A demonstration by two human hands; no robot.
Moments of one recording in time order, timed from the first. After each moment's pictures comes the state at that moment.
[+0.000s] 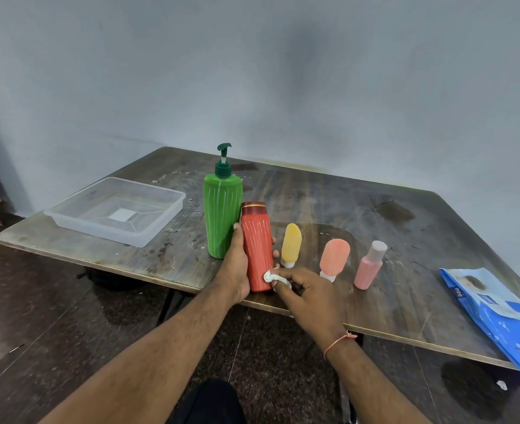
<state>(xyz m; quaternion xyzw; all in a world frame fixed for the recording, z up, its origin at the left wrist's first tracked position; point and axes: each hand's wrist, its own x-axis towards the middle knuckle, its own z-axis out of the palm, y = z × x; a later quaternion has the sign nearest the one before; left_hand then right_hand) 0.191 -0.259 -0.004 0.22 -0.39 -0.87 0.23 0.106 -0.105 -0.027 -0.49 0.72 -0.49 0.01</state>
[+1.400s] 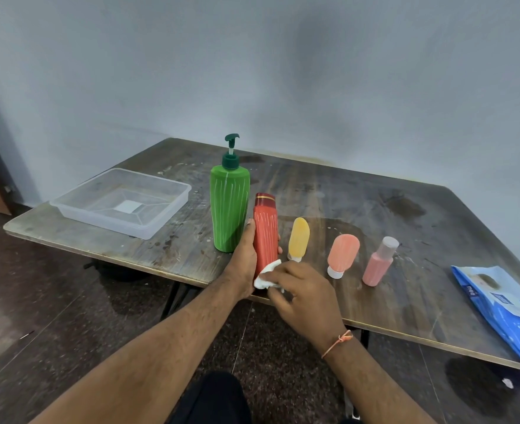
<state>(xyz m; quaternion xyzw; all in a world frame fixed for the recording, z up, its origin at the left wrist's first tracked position) 0.183 -0.268 -0.018 0.24 -0.43 -0.84 0.23 0.121 -0.112 -0.025 -0.61 0.70 -0.35 -0.15</state>
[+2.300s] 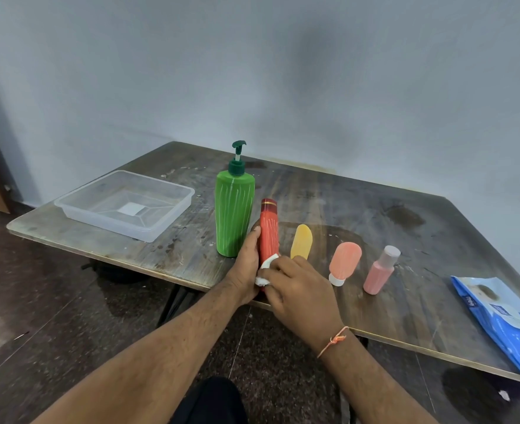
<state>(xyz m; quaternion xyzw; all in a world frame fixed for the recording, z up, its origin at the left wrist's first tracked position) 0.186 -0.265 -0.010 0.24 -0.43 -0.83 0.26 0.132 -0.124 -0.003 -0.63 0.71 -0.21 -0.24</state>
